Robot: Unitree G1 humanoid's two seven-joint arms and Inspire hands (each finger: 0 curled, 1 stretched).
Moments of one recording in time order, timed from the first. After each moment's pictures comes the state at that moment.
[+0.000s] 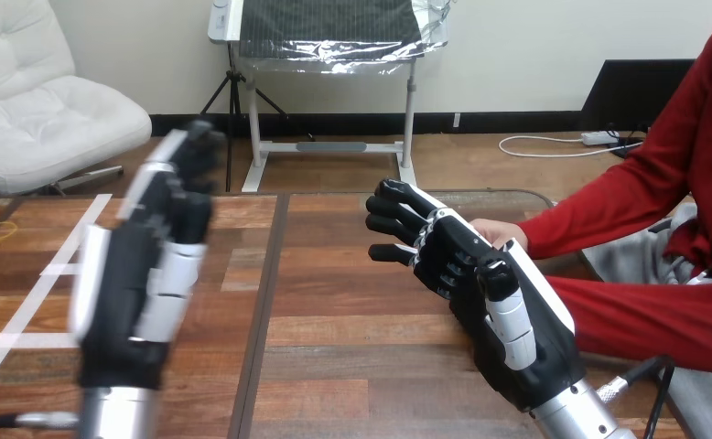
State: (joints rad) left arm 0.19 0.08 0.10 -0.14 0.01 -0.49 -0.05; right arm 0.09 -0.12 0.10 0.05 0.25 -0.47 0.51
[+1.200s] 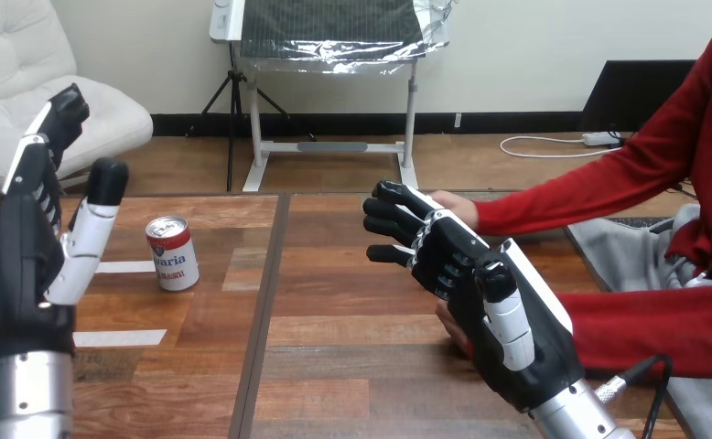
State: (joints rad) left arm 0.05 0.20 0.26 0.02 0.04 -0.49 0.03; right arm 0.09 -0.12 0.10 0.05 0.25 -0.46 0.52
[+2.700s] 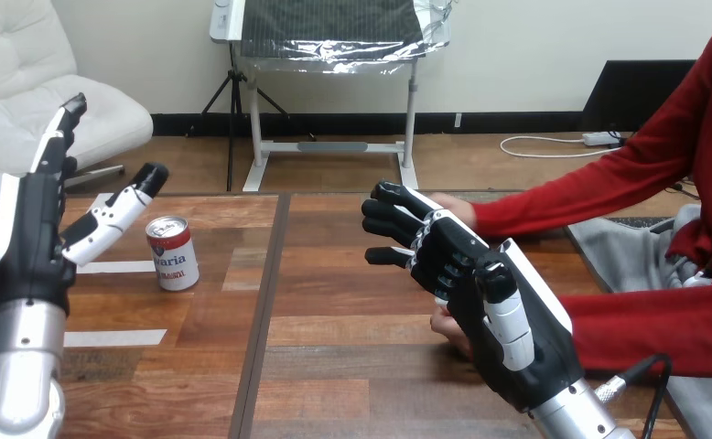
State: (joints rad) left arm -0.21 0.36 0.24 0.42 0.13 -0.38 0.03; right arm 0.09 -0.12 0.10 0.05 0.25 -0.46 0.53
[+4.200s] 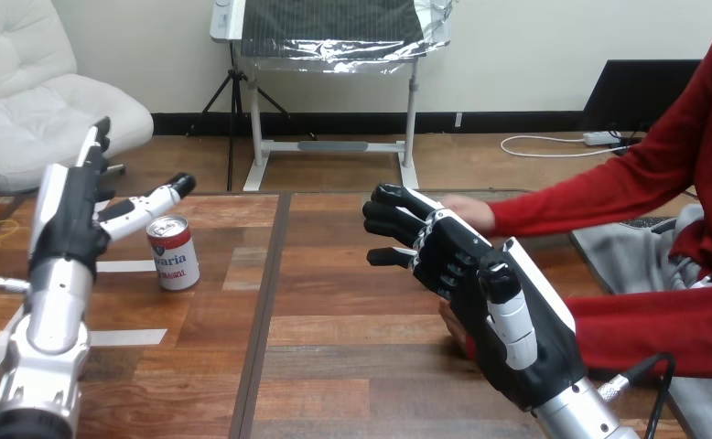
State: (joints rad) left arm -0.55 0.42 0.12 0.94 0.21 -0.30 0.06; right arm 0.08 -0.13 0.09 0.05 0.25 -0.46 0.53
